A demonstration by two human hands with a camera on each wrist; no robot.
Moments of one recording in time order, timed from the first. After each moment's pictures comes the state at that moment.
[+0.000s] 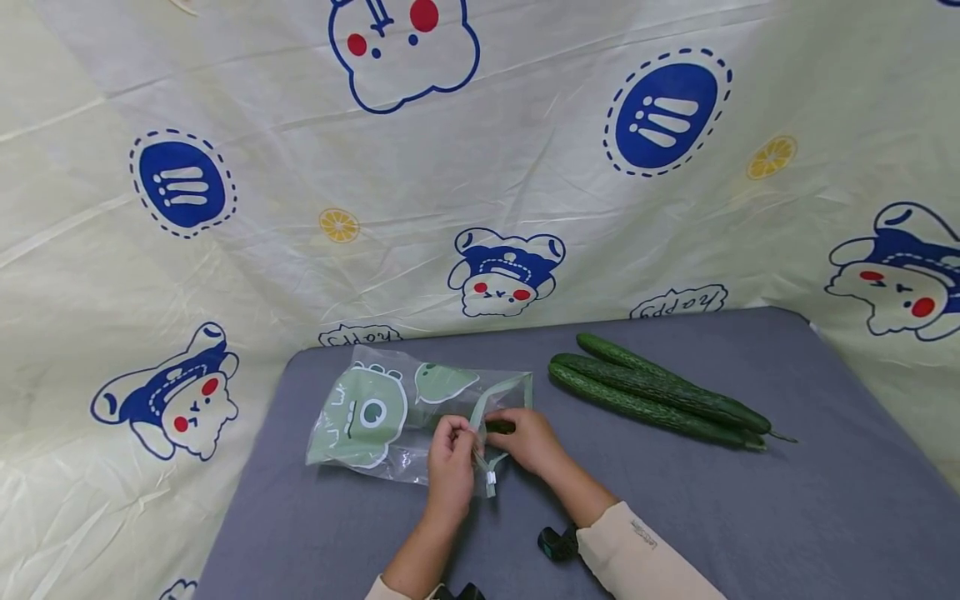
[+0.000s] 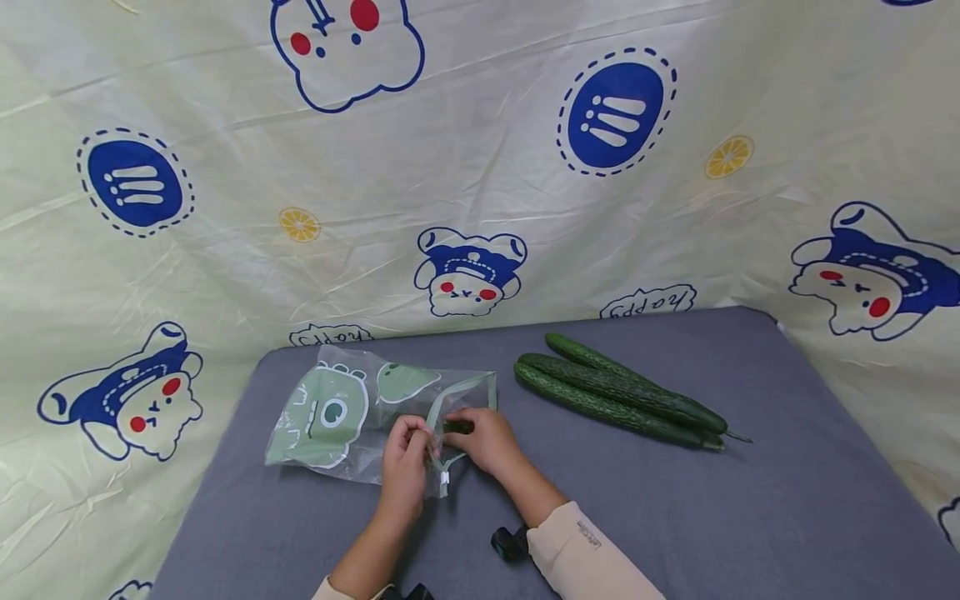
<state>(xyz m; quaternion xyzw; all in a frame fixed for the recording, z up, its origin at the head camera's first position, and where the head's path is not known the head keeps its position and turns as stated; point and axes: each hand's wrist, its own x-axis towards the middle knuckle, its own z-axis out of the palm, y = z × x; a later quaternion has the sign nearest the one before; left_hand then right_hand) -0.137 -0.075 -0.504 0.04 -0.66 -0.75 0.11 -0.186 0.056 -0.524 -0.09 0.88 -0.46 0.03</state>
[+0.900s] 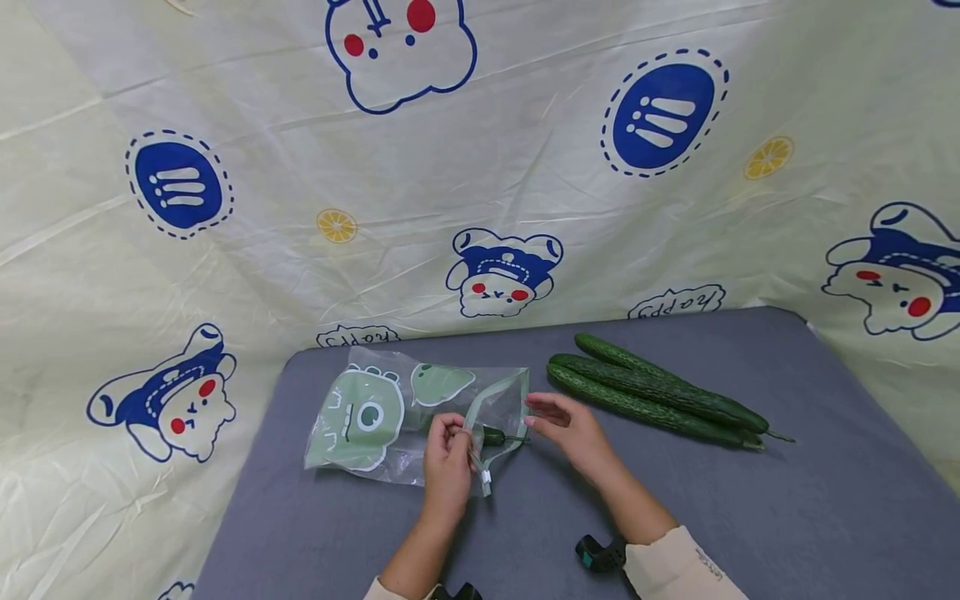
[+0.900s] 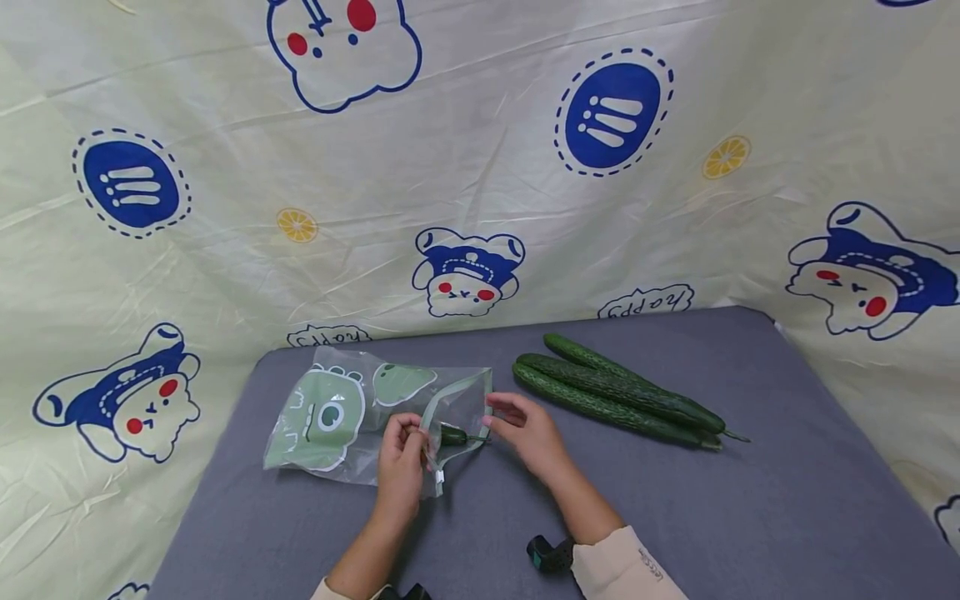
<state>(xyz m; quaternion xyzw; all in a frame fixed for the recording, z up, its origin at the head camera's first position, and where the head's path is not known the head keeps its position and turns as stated) -0.137 -0.078 -0.505 0.05 -0.67 -0.73 0.11 -0.170 0.122 -0.508 -0.06 0.77 -0.63 0.05</state>
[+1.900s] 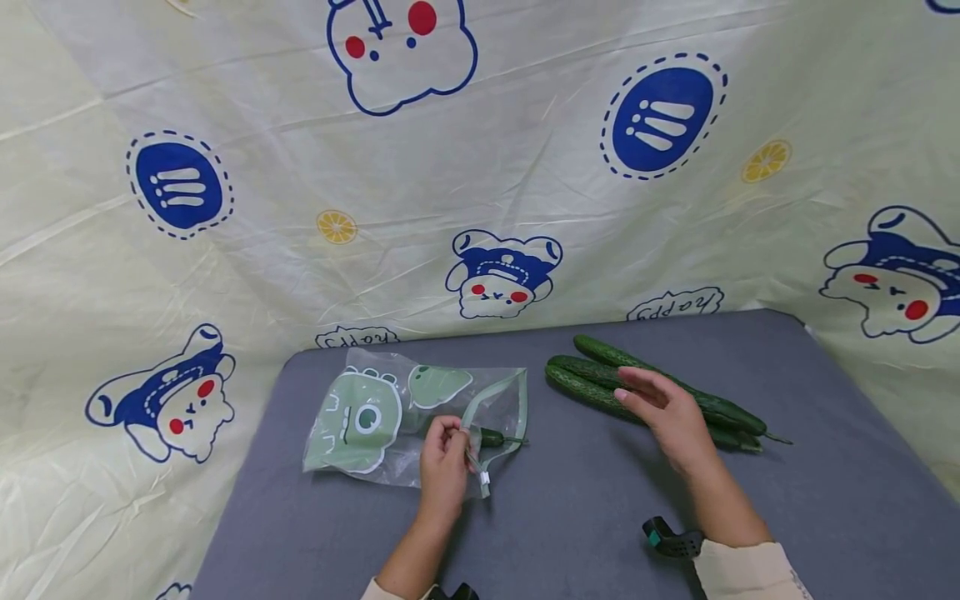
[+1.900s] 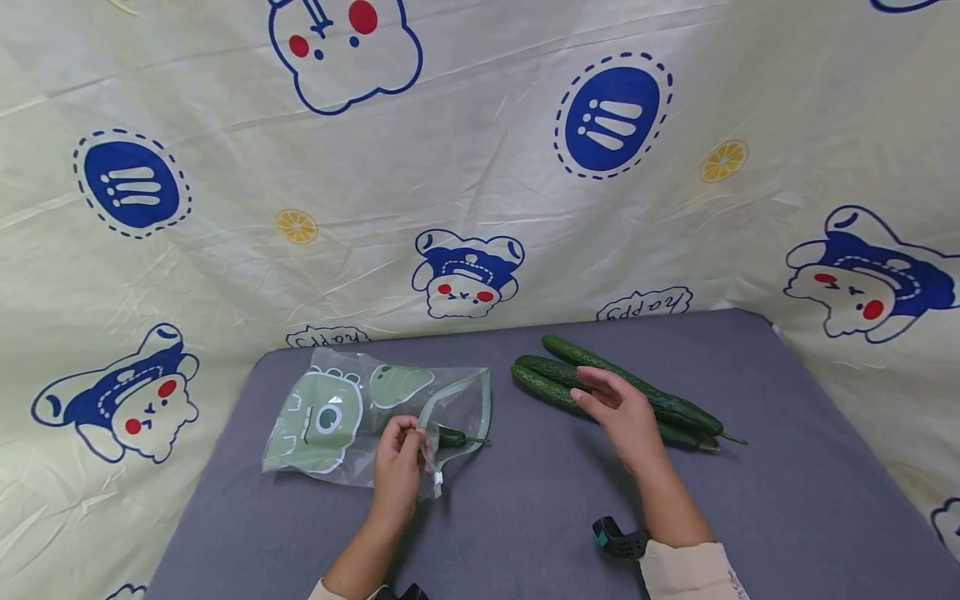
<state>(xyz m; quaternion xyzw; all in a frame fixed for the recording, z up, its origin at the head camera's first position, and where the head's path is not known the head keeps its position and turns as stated) -0.138 -0.081 -0.504 0.05 -0.65 -0.75 0.10 -0.161 0.228 -0.479 0.02 0.82 -0.57 -0.02</state>
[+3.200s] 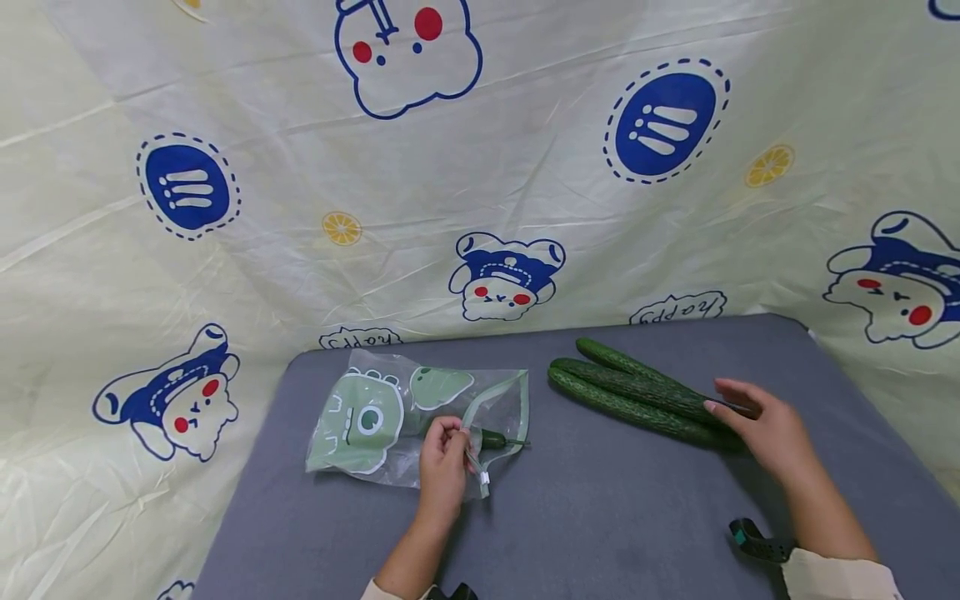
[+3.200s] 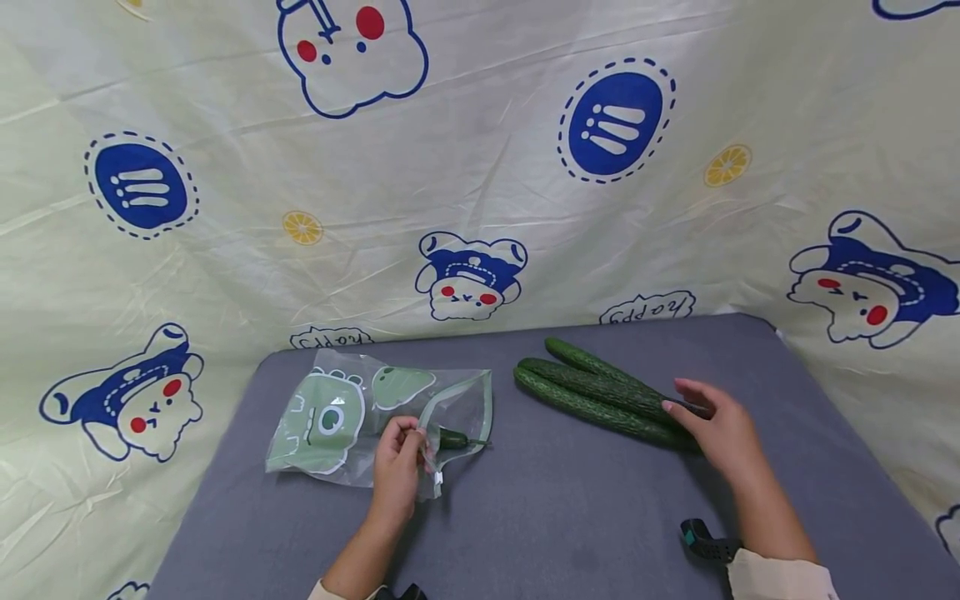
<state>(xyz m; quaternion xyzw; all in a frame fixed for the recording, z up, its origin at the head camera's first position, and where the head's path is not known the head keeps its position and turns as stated) -0.140 -0.085 -0.506 0.05 -0.66 -0.75 0.10 -0.153 0.339 -0.489 0.05 0.92 -0.39 -0.02</state>
